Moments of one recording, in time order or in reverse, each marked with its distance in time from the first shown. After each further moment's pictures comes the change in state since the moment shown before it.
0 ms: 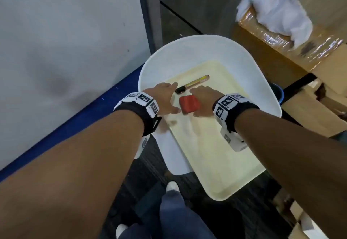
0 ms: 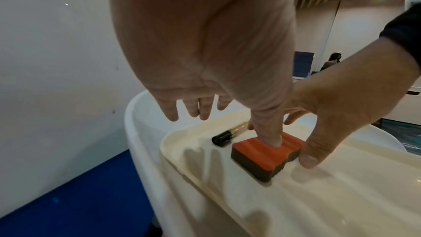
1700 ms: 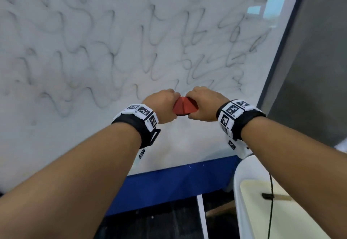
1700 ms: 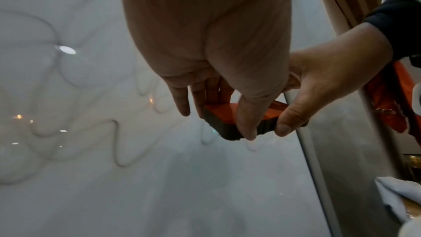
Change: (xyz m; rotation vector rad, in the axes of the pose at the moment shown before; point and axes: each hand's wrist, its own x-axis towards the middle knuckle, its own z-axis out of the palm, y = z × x) left_hand -0.306 -0.167 -0.169 0.083 0.729 -0.434; right_hand -0.053 -0.337 -0.252 -0.210 0.553 -0.751
